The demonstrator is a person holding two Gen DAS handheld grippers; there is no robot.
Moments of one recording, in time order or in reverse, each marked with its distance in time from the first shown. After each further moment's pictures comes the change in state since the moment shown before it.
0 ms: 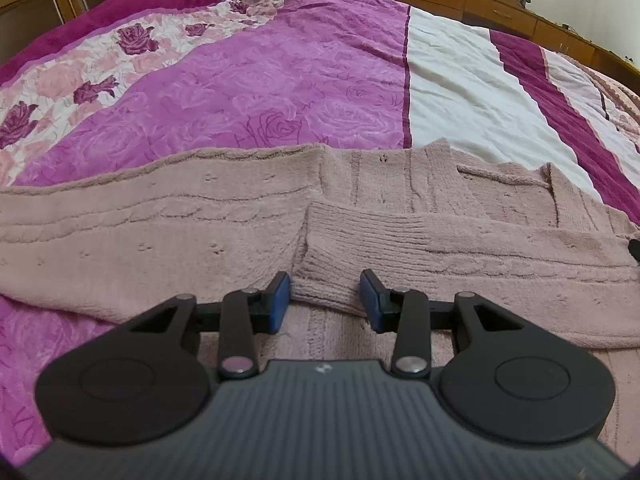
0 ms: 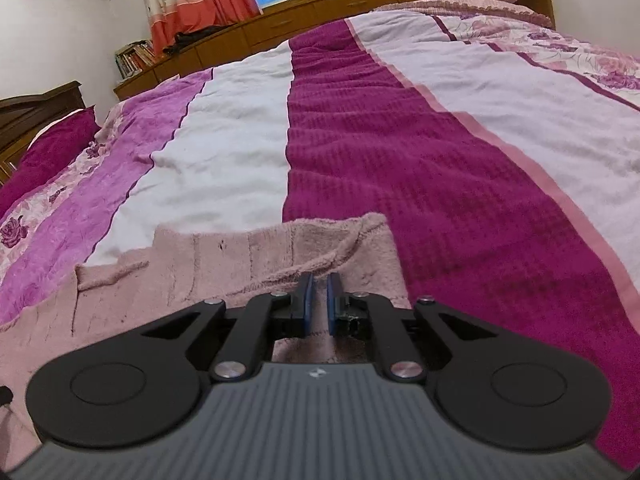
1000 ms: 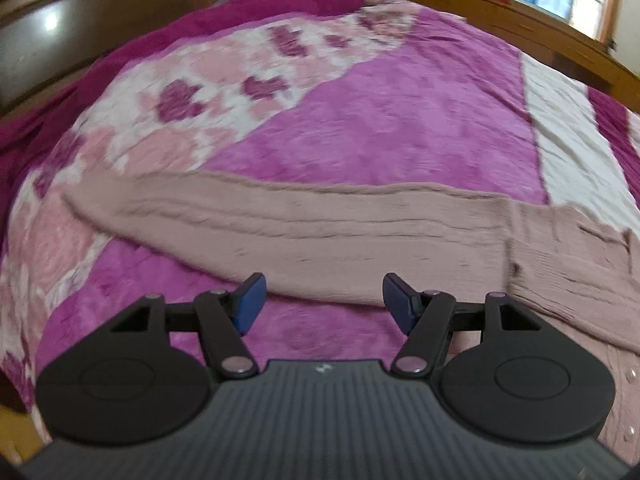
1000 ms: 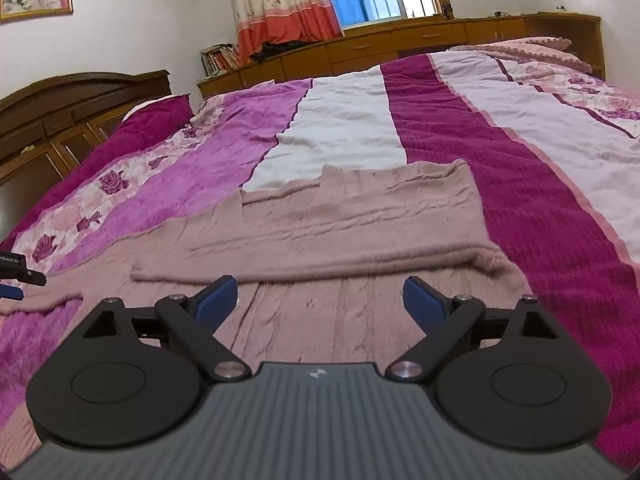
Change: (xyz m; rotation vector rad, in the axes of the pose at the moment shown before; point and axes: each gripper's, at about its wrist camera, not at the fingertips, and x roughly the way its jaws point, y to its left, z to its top) left arm -0.090 0.153 0.001 -0.197 -0.016 0.210; right arm -0.200 0.070 -0.121 -0.151 -0.067 0.171
